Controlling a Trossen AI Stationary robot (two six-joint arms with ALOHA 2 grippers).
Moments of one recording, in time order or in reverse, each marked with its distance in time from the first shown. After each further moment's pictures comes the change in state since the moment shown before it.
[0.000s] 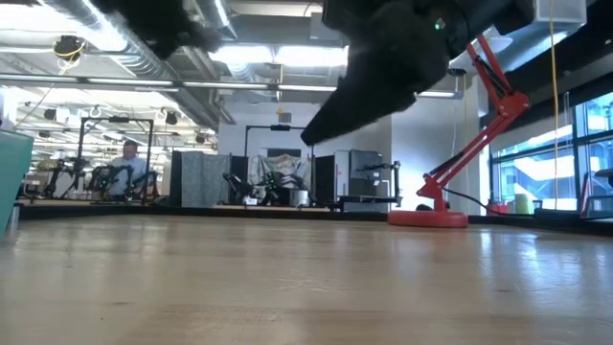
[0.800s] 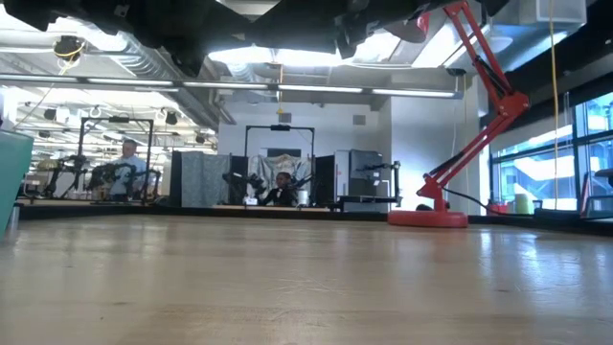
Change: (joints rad) left arm 0.049 0.049 -0.282 0.746 -0.116 0.216; right arm 0.016 0.002 0.001 0.441 0.126 -0.195
